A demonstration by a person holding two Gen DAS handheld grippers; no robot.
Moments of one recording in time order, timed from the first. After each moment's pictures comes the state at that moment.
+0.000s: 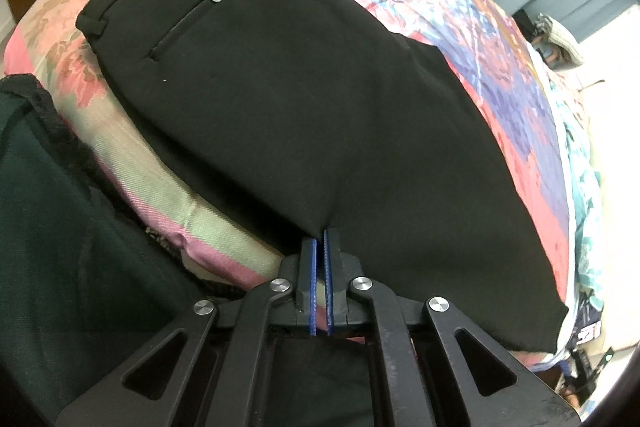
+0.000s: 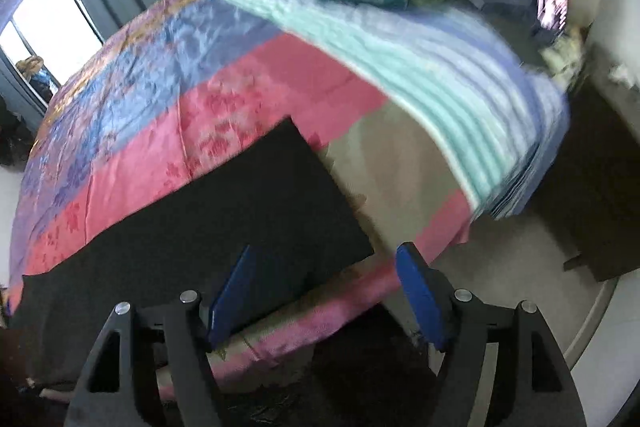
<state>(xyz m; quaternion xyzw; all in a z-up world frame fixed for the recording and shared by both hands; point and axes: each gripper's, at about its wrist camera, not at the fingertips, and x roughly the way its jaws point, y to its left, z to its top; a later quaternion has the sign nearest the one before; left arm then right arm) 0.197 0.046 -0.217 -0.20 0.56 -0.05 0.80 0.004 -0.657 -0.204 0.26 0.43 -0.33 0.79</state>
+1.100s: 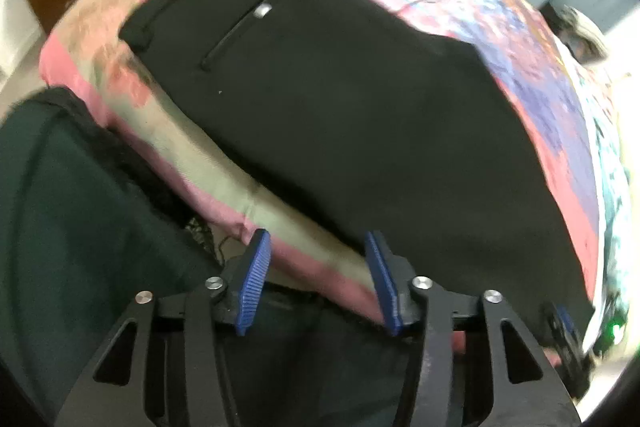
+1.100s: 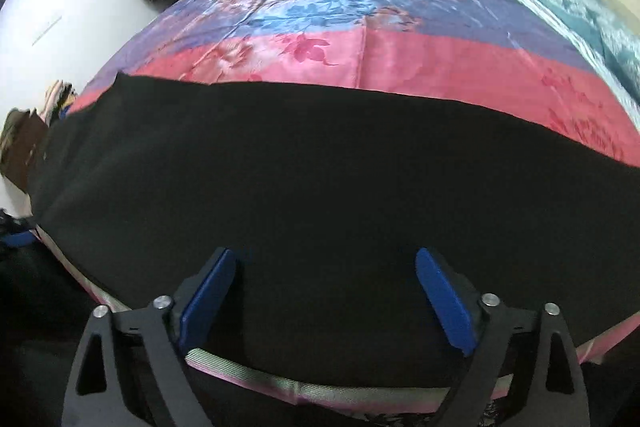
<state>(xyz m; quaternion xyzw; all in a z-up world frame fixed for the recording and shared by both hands) 0.178 0.051 -0.193 -0.15 0.56 0.00 0.81 0.154 -0.398 -0.274 0.10 0.49 -0.03 0.87</state>
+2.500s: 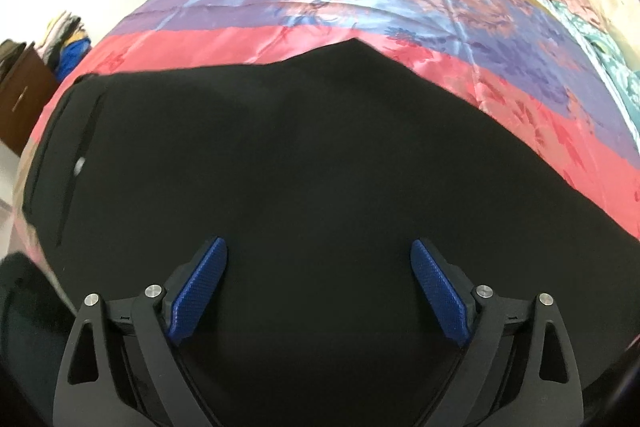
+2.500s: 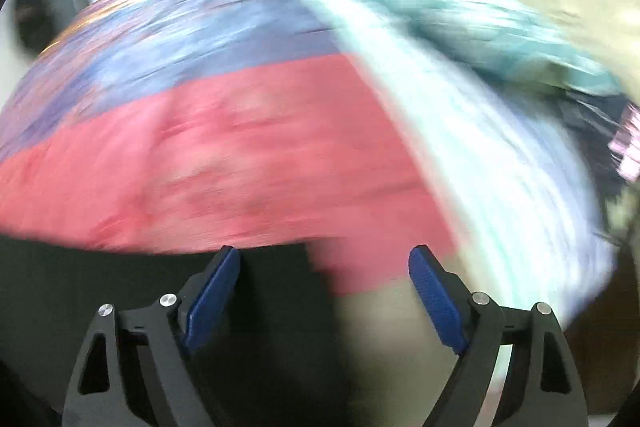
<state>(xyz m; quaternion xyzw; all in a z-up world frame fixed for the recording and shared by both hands) 0.253 -0.072 -0.220 0.02 0.51 -0.03 0.86 0.110 -0.729 -0.246 0.11 0.48 -0.28 0.83</state>
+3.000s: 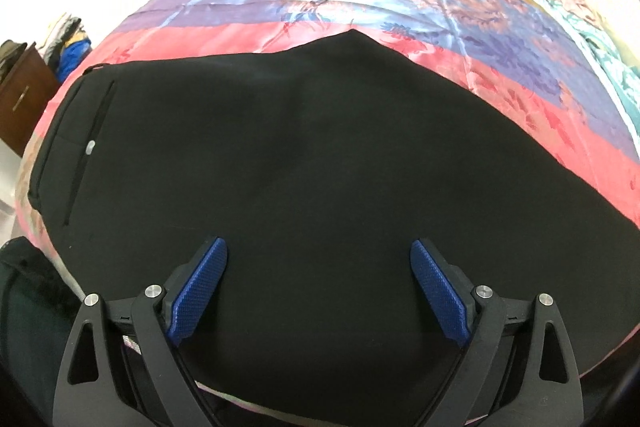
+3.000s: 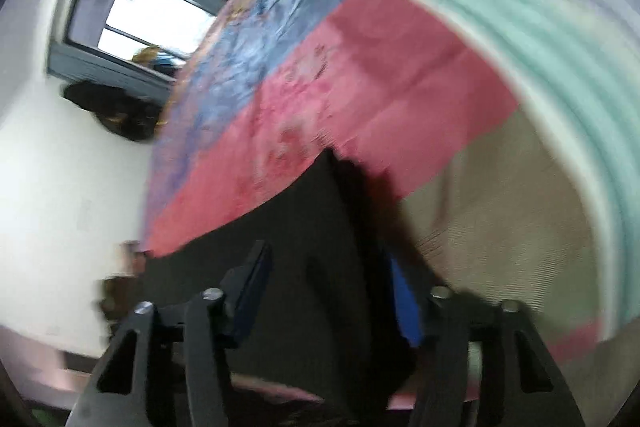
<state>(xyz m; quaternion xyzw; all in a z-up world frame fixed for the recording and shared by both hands) 0.238 -0.071 -0.221 0.02 0.51 -0.03 0.86 0.063 -0.765 -0.290 0.45 0.43 -0.01 0.79</state>
